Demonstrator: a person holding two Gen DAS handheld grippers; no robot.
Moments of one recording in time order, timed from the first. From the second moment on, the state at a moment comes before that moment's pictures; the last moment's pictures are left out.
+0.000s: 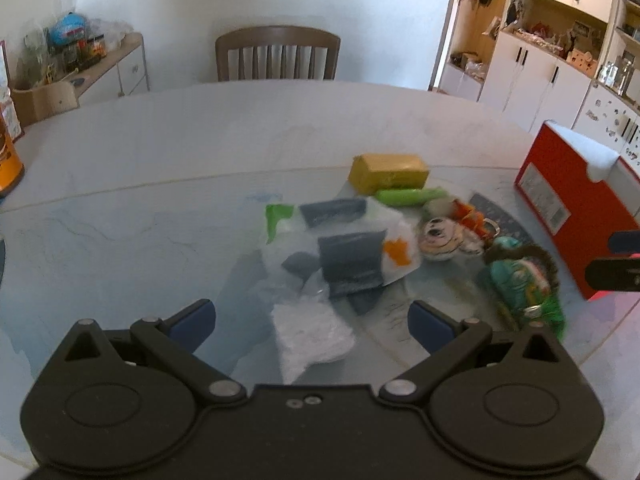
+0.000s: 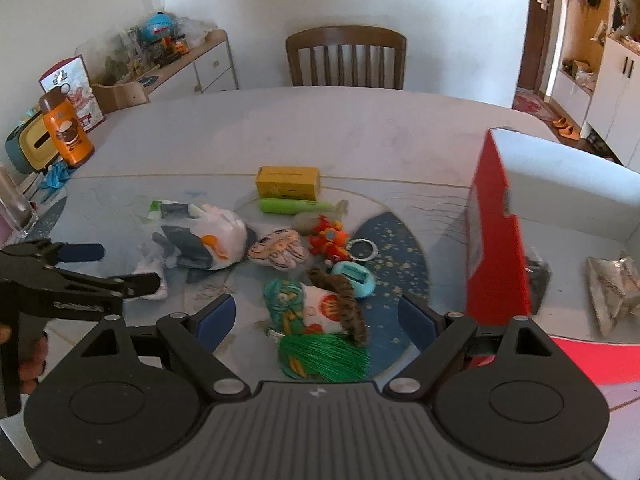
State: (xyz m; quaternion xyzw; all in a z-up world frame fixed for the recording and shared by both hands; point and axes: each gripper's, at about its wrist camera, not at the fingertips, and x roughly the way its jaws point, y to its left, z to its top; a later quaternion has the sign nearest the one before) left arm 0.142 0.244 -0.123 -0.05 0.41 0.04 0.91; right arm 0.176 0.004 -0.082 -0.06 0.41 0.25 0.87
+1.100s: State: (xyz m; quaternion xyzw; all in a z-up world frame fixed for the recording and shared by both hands) left arm 0.154 0.247 -0.150 -0.06 0.44 0.02 0.90; right arm 0.216 0.031 -0.129 -0.07 0.48 0.25 0.84
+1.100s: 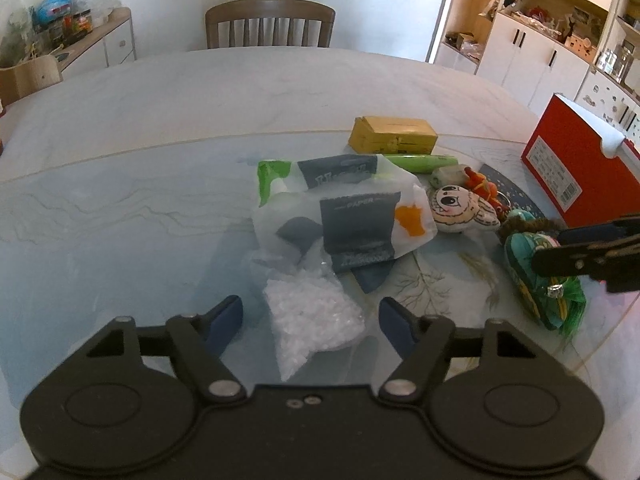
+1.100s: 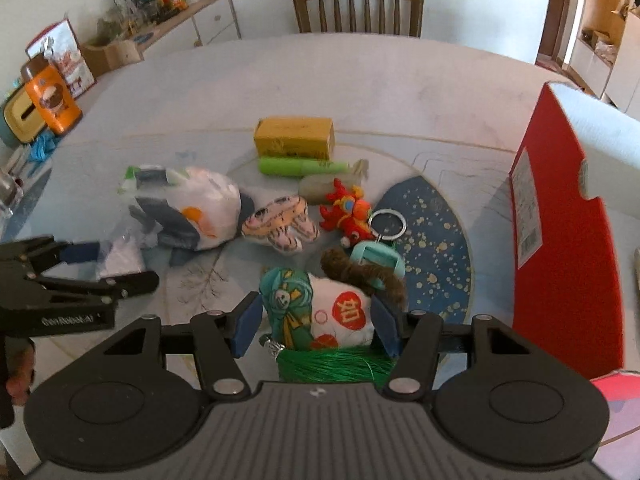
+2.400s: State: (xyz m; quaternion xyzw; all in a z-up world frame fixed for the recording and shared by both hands) left arm 0.148 0.186 -0.053 -0.07 0.42 -0.08 0.90; right arm 0.179 -0.030 -0.017 -0.02 0.41 0.28 0.87
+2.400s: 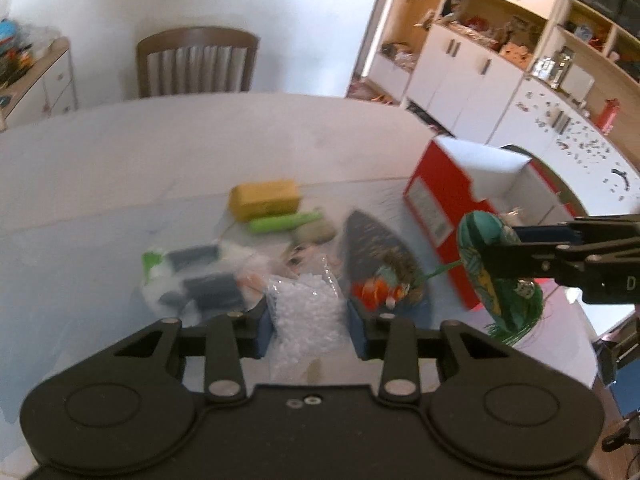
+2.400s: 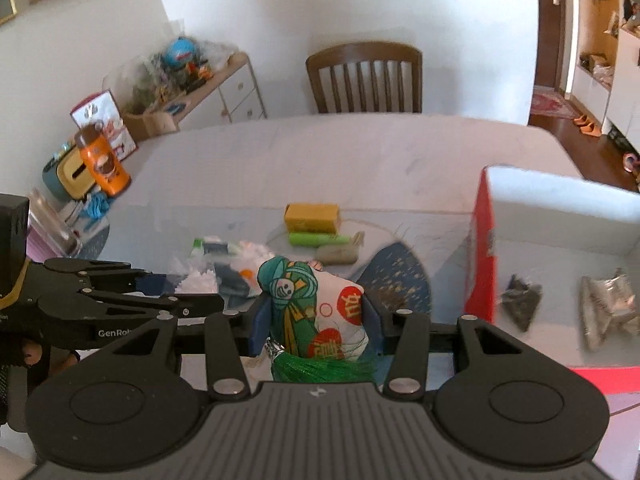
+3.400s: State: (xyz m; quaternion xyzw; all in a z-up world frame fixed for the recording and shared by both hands) left arm 0.183 0.101 -0.019 -0.04 0.40 -0.12 0.91; right arm 0.228 -0.138 0.045 0.06 0.39 0.28 0.88
